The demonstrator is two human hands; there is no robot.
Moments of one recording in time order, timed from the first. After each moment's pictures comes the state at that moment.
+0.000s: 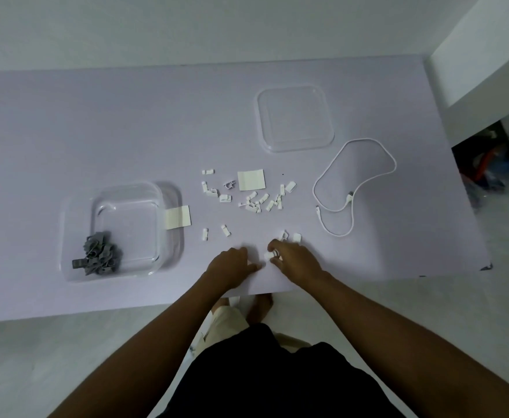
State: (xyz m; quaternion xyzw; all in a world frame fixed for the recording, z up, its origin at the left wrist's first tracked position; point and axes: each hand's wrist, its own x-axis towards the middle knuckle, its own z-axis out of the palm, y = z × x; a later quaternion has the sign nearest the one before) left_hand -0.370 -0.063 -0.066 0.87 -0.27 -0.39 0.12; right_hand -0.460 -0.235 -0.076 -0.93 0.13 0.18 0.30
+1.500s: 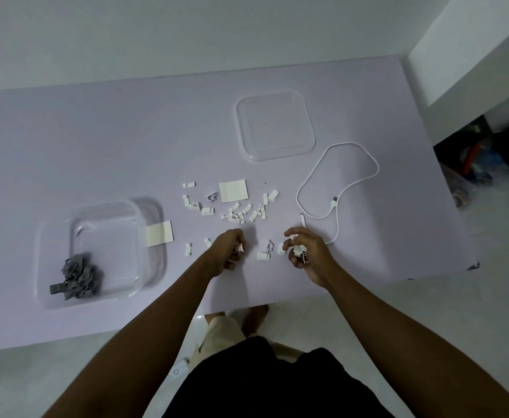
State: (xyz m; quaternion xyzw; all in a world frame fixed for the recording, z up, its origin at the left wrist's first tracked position) left_hand -0.322 -0.119 -0.046 0.70 0.13 -0.55 0.44; right_hand -0.457 -0.299 -0.042 -0.47 0.44 0.07 0.76
